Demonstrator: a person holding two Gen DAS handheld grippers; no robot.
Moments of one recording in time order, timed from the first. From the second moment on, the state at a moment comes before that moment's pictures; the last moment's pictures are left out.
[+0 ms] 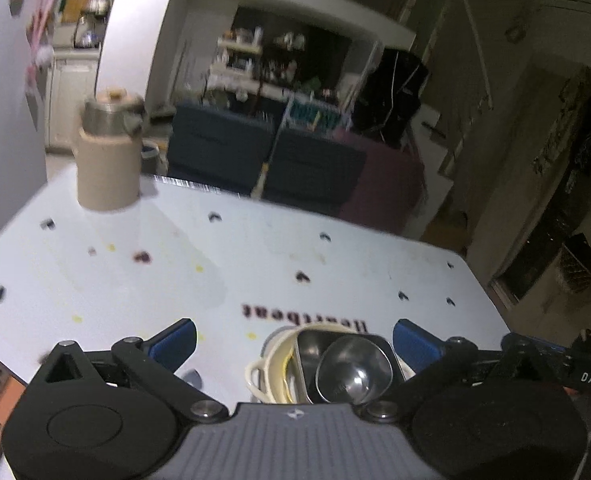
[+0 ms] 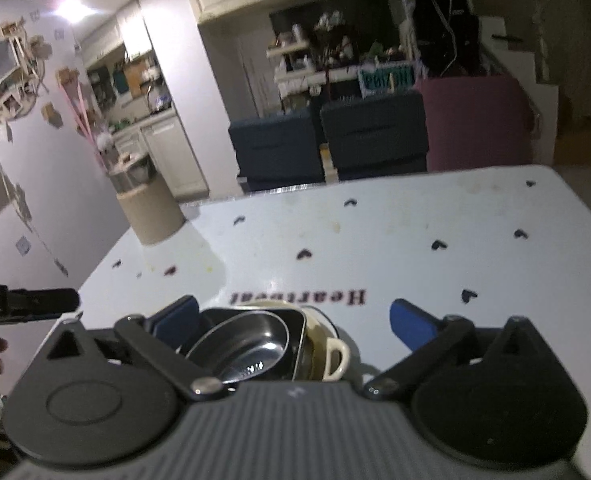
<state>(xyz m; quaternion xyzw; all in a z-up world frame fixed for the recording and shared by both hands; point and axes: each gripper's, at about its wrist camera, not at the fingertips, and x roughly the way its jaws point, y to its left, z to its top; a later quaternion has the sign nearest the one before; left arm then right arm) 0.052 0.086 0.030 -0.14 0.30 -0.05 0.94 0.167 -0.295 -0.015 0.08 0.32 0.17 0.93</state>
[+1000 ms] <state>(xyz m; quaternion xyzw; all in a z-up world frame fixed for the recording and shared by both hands) -0.042 0.045 -0.013 -0.01 0.25 -0.01 0.97 0.057 -0.299 -0.039 0.03 0.22 0.11 0.97</state>
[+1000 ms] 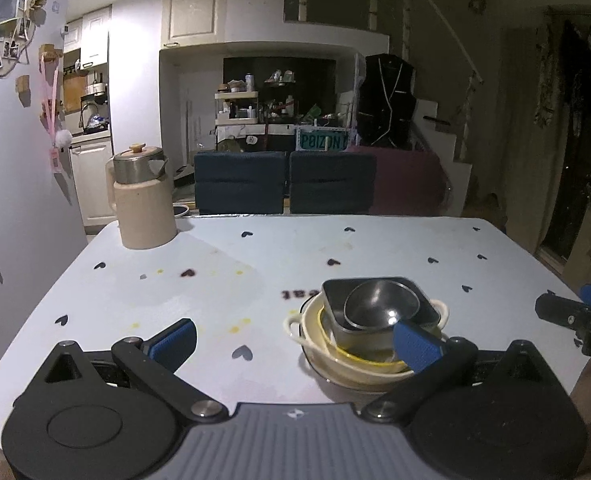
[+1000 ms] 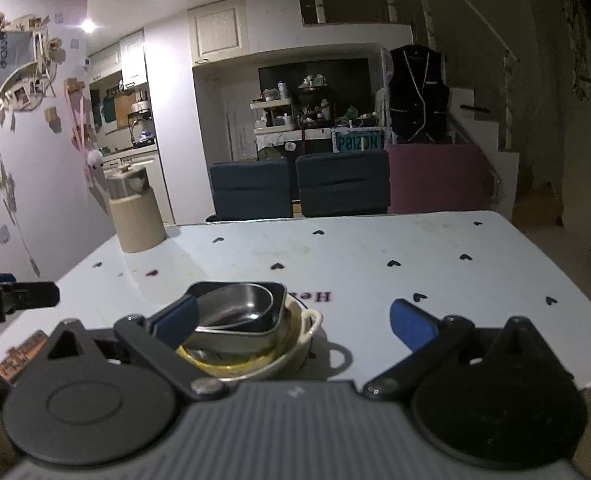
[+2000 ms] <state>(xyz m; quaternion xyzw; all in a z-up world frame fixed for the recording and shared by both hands) -0.056 0.031 -0.050 0.01 0.27 -0.01 0.96 0.030 -0.306 -0.071 -0.02 0.22 0.09 0.97</state>
